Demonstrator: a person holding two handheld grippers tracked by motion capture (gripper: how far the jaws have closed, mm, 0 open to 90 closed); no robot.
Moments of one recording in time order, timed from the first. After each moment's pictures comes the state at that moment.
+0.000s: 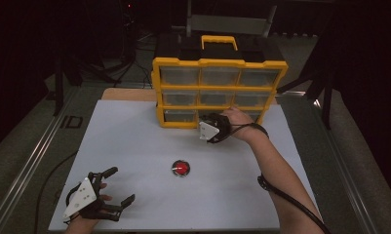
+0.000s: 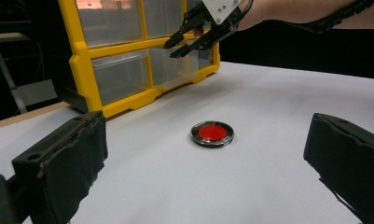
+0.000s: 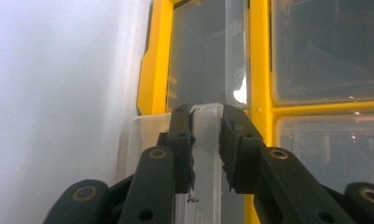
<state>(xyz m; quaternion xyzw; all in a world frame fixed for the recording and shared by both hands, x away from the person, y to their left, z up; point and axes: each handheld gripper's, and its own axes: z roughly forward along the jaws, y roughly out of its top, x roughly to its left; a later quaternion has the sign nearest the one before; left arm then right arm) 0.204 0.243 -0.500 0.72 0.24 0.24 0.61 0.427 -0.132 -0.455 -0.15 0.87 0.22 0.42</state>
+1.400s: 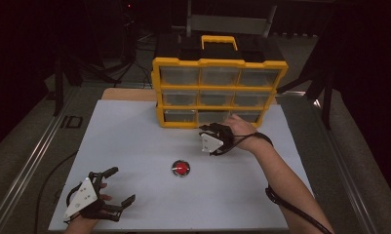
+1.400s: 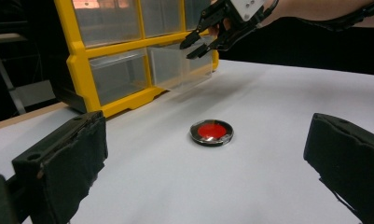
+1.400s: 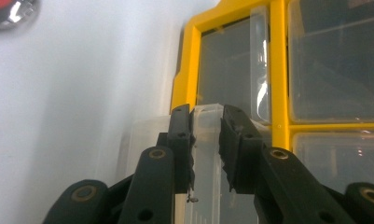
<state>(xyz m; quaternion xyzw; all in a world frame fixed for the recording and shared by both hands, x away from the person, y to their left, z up) 0.204 0.243 -0.500 0.72 0.24 0.24 0.60 0.389 -0.138 -0.454 -0.17 0.87 0.23 0.41</state>
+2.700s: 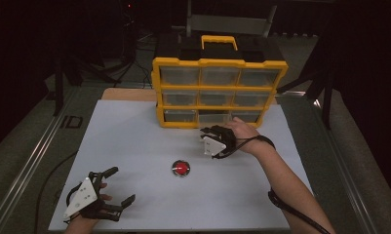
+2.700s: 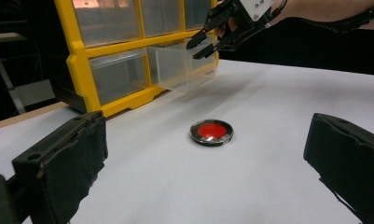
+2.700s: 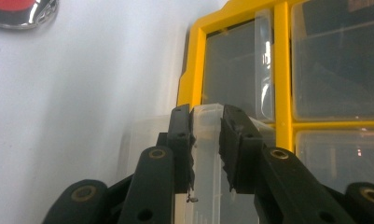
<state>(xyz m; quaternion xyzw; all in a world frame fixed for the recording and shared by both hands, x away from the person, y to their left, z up) 0.205 0.242 -0.500 0.72 0.23 0.24 0.60 0.381 -0.142 -0.455 -0.18 0.87 0.23 0.41</state>
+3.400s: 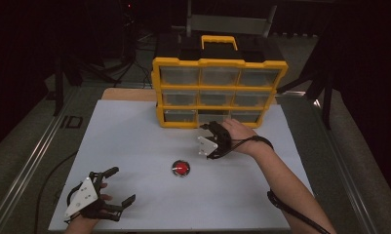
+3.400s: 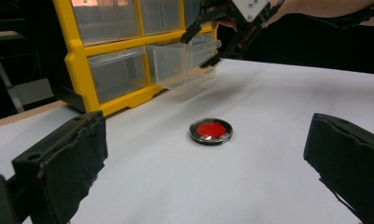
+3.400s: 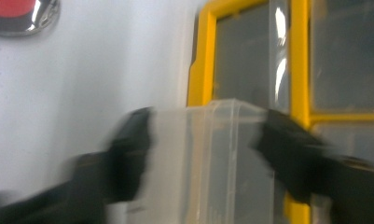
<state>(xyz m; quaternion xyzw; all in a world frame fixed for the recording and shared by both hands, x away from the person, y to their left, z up) 0.205 0.242 -0.500 0.73 0.24 0.24 0.60 0.377 -0.127 -0.453 -0.13 0.89 0.19 0.39</state>
